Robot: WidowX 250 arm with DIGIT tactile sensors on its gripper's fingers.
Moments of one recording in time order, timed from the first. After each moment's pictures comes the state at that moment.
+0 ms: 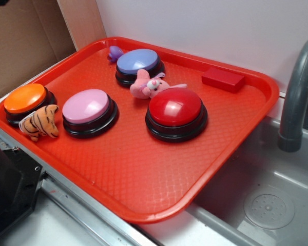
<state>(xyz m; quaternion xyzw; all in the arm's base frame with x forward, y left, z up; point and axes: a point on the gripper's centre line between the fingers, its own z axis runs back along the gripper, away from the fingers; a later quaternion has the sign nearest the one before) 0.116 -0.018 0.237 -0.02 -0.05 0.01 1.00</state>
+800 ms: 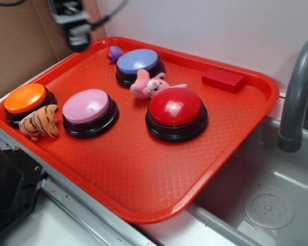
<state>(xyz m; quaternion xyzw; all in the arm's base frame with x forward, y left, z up) 0.206 -0.039 0.158 0.05 0.02 -0.21 0.98</state>
